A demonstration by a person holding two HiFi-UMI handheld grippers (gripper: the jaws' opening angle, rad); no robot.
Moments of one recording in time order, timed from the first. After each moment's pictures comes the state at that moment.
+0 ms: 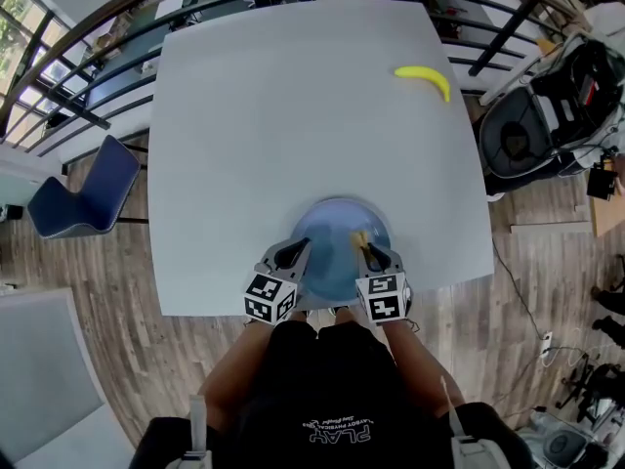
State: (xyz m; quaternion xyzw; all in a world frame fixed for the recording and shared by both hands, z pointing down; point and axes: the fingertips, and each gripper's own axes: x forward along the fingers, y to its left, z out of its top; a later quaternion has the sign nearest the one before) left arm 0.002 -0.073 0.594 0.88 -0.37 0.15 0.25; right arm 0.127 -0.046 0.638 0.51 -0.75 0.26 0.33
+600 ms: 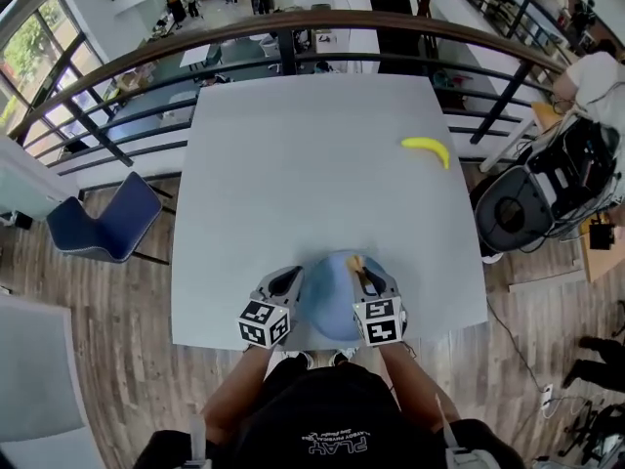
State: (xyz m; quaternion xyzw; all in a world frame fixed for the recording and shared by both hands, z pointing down) left arm -0.033 -0.085 0.526 0.87 -0.44 0.09 0.22; right arm 0.105 -0.083 0.563 0.51 -0.80 0.17 0.28
